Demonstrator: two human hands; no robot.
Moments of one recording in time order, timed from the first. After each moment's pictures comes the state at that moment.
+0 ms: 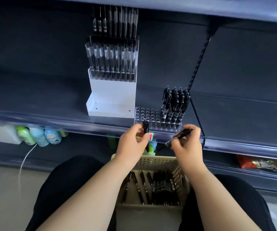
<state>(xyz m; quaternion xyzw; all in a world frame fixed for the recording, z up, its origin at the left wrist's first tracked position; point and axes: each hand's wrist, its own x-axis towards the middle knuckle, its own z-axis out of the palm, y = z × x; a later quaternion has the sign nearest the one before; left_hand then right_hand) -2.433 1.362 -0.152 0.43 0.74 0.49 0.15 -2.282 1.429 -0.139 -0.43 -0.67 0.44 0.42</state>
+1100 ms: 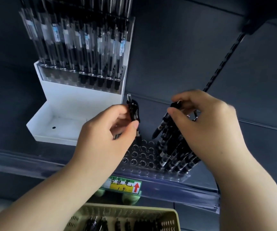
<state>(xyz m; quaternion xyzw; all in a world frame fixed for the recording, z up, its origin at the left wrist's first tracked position) -2.493 1.458 -0.095 0.44 0.65 0.61 0.11 -2.361 1.561 -0.041 -0.35 -0.86 0.16 0.34</state>
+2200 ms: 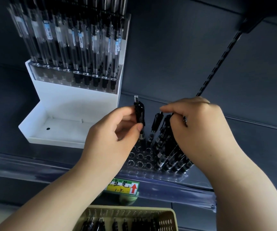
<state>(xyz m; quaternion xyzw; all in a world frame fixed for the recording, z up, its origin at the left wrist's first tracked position) -2.490 1.472 -0.106 0.42 0.62 0.64 0.18 -2.363 1.559 -0.046 -0.34 -0.89 0.09 0.31</state>
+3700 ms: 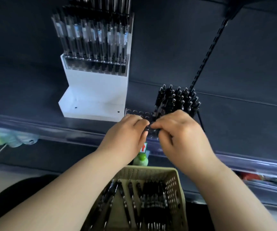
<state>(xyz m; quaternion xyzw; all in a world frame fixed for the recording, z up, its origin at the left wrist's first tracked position) -2.465 1.424 -0.133 0.65 0.71 0.28 -0.06 -2.323 1.479 -0.078 -0.23 -0.92 0.08 0.32</state>
